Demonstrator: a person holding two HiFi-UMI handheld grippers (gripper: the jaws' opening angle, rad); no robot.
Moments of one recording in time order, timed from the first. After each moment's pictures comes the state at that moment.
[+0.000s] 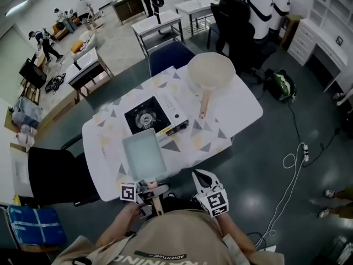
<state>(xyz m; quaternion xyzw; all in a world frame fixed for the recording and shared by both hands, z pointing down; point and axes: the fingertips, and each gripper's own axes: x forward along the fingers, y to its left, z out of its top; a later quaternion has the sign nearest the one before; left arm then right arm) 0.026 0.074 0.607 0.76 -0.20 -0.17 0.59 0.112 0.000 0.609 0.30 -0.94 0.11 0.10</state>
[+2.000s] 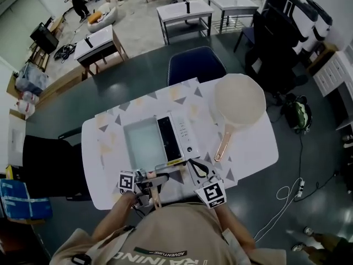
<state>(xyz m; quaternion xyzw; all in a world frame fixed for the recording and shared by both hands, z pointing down) -0.064 -0.123 0.618 0.74 -0.24 -0.23 0.58 -0.015 -0.210 0.594 0.17 -0.97 0.06 0.13</state>
